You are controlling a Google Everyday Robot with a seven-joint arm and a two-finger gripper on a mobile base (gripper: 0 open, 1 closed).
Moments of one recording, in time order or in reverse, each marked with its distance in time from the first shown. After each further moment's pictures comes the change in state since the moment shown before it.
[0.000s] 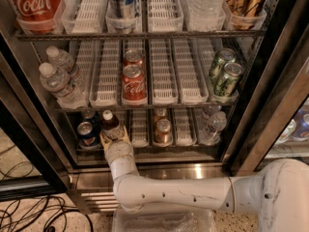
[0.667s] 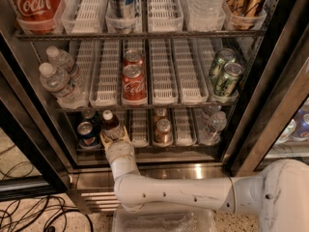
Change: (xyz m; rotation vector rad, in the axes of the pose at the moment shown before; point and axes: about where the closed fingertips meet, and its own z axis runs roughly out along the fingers) arm 0.002 -0.001 0.001 -0.001 0.003 0.003
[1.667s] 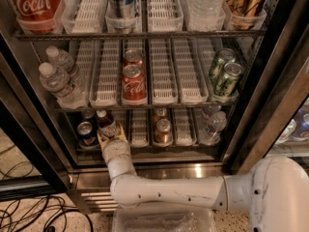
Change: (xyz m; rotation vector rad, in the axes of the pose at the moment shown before) arm -0.008 0.011 0.011 -0.001 -0.075 -0.021
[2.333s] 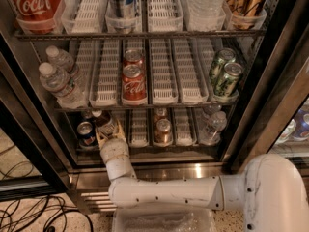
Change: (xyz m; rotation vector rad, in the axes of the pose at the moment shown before) arm -0.022 0.002 0.002 0.023 -0.136 -0.051
